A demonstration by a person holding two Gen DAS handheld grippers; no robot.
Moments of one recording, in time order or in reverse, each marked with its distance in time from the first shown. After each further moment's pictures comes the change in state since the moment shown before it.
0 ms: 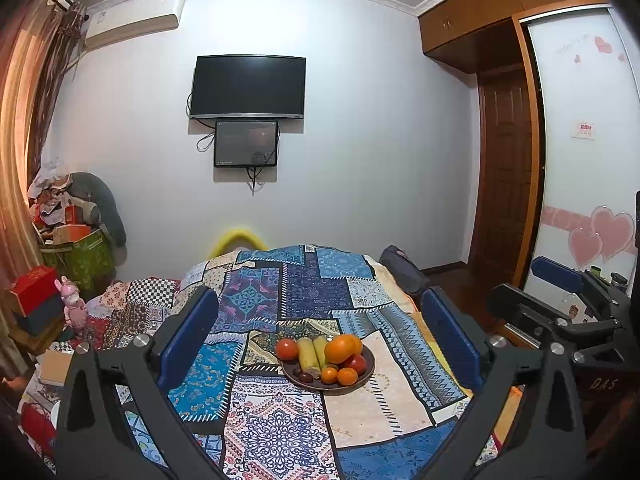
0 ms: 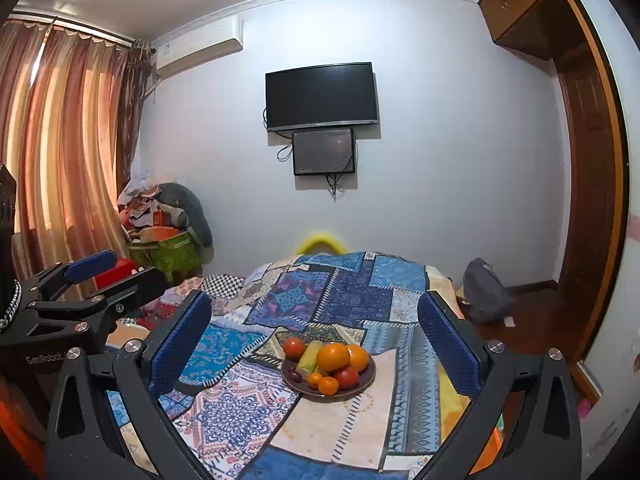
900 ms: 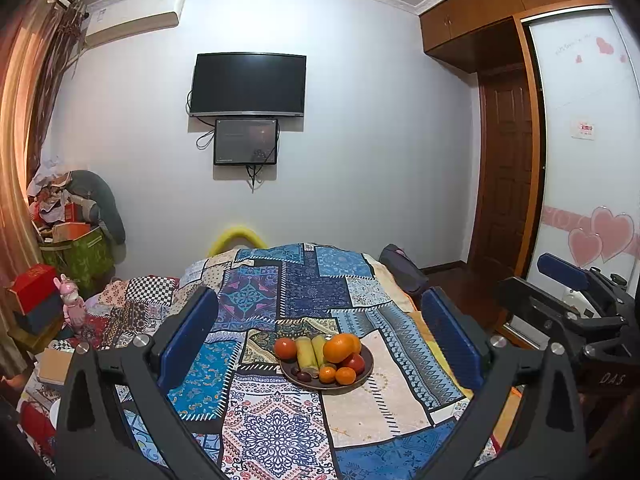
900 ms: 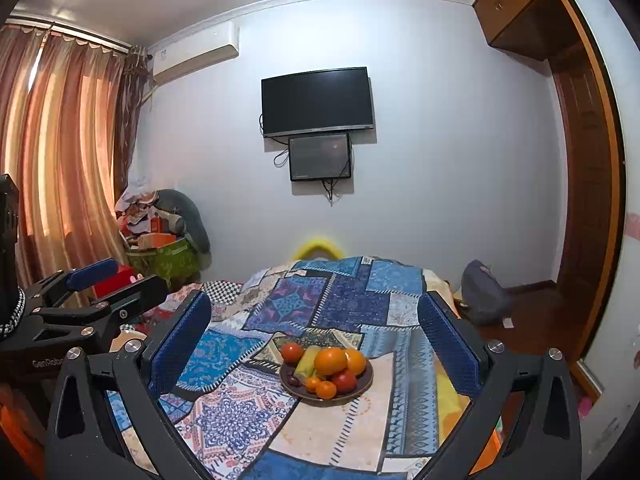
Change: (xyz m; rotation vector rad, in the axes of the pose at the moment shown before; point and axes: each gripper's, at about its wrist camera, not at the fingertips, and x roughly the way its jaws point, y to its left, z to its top) left arm 0.002 0.001 -0.001 -0.006 0.008 -0.003; right arm -0.008 -0.005 0.004 0.010 -0.018 -0.010
